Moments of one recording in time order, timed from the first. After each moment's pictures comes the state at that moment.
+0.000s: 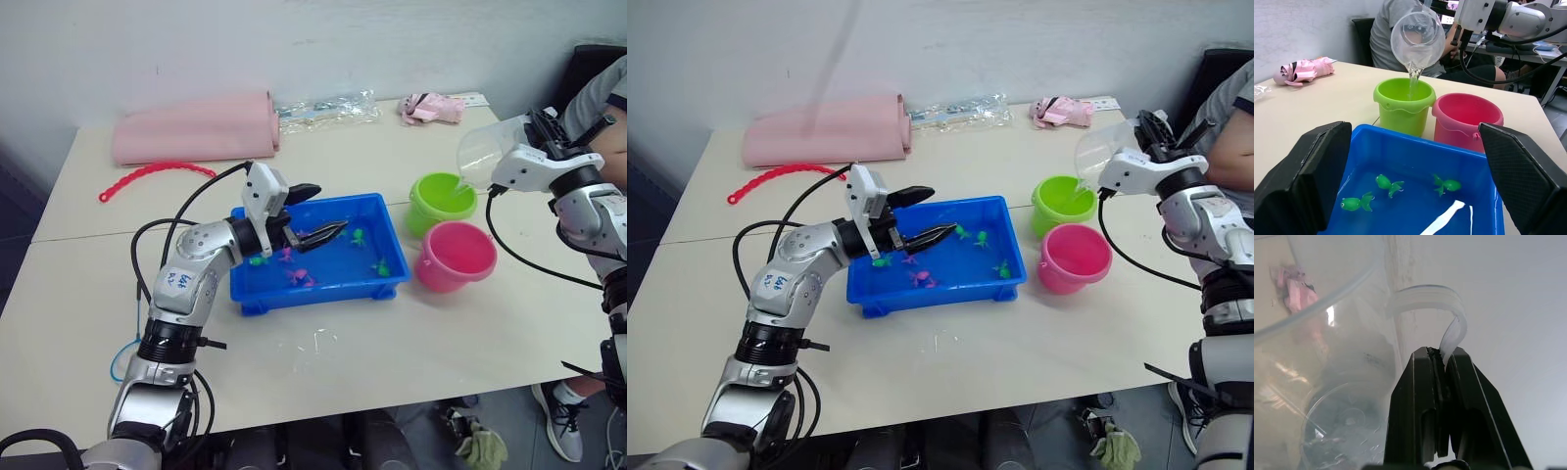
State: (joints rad) left arm -0.63 0.32 -0.05 -0.02 -0.37 0.41 -0.72; right arm -0.95 -0.92 0.24 0.93 -0.72 -0.53 -0.27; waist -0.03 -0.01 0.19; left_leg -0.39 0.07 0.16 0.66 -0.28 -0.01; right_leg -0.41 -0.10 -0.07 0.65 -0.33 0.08
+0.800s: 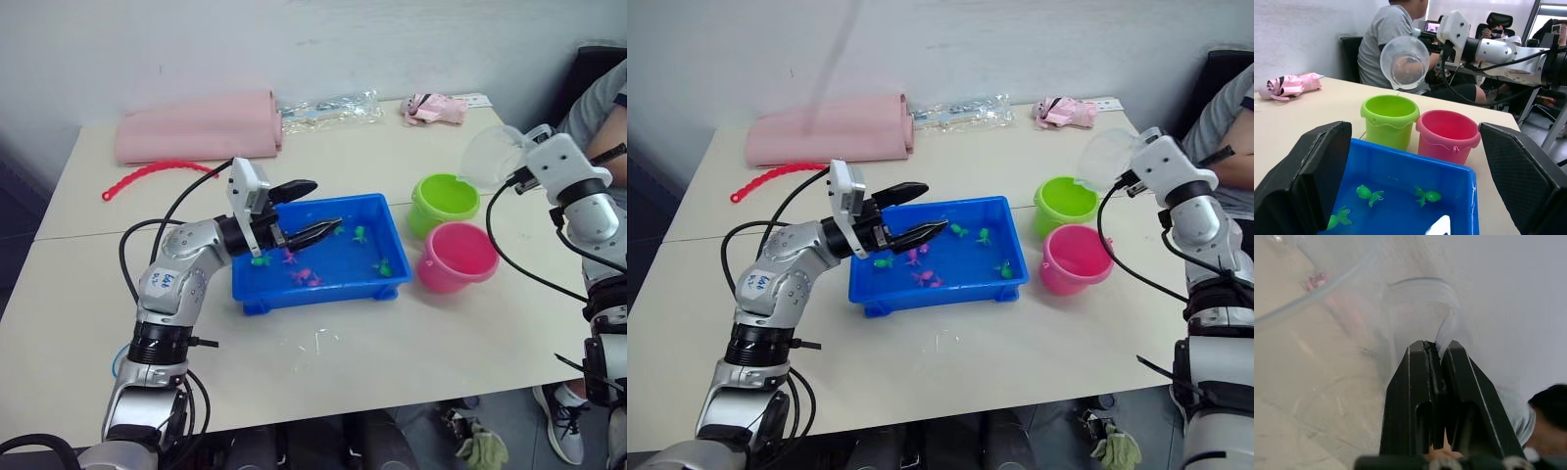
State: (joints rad) left arm -0.62 0.35 0.02 -0.04 -0.49 0.43 -0.81; right arm -0.91 -0.81 -0.05 1.03 -0.20 -0.48 0.13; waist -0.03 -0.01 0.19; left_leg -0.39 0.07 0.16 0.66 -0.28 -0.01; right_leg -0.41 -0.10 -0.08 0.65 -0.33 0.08
